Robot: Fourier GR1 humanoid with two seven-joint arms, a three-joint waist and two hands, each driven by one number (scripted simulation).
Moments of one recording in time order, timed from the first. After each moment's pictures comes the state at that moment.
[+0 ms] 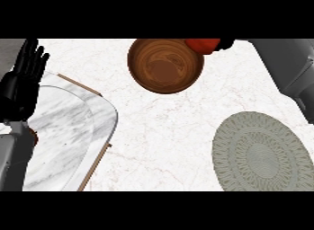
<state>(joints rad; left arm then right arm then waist) -0.36 0.28 0.16 -1.44 0.12 0.01 -0.02 -1.51 -0.32 0.06 -0.17 0.83 0.39 -0.89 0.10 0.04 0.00</state>
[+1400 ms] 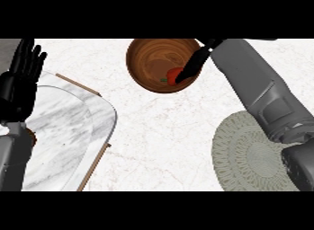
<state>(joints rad) -0.35 0.27 0.17 -1.46 0.12 0.02 -0.02 -1.41 -0.17 -0.20 -0.05 0.57 0.37 -0.73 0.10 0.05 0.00</state>
